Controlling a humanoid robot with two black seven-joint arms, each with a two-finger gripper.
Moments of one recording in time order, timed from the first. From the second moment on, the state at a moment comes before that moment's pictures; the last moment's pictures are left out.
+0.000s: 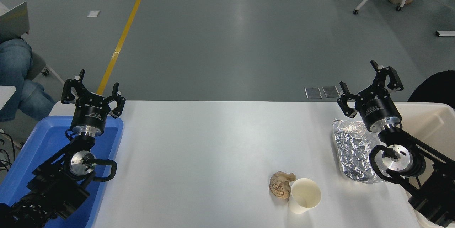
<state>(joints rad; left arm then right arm) -0.61 0.21 -0.91 -0.40 -0.07 -0.57 -0.54 0.47 -0.48 0.74 1.01 0.04 0.12 0.47</state>
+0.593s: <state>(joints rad) -0.61 0.21 -0.91 -0.40 -0.07 -0.57 -0.54 0.47 -0.48 0.74 1.01 0.04 0.12 0.47</state>
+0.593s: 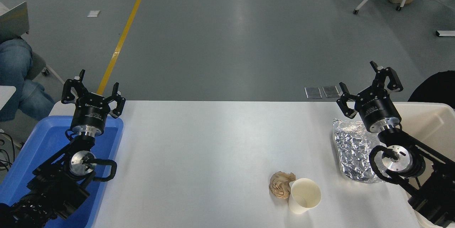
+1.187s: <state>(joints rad) -0.61 0.21 -0.91 -0.40 -0.07 -0.57 -0.54 0.47 -0.49 0.73 1.01 0.04 0.12 0.47</state>
